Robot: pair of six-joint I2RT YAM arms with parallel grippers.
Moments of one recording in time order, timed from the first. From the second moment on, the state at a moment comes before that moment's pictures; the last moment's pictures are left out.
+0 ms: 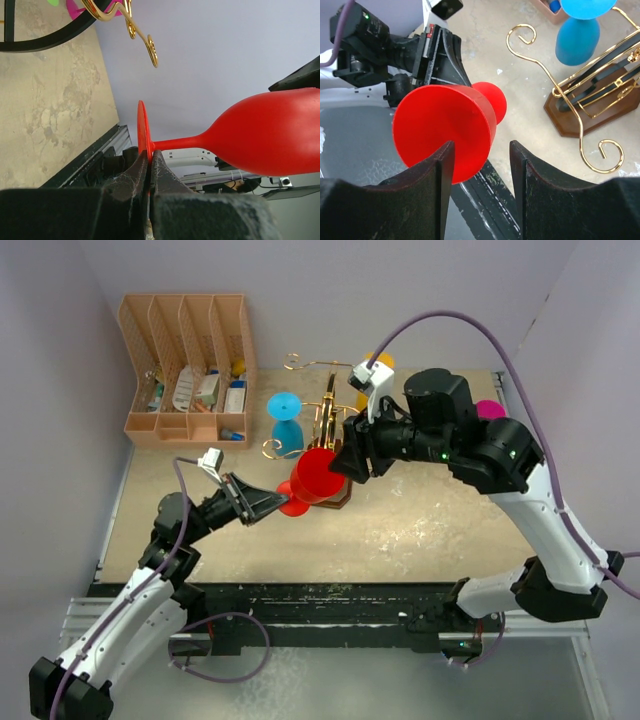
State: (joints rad) left arm -0.42 0.60 0.38 0.28 0.55 -1.38; right arm 0.87 1.37 2.00 -1.11 -0.17 0.21
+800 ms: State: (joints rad) left arm -0.42 0.68 0.50 0.29 0.57 -1.36; right arm 0.86 1.37 1.98 -1.08 -0.08 0.25
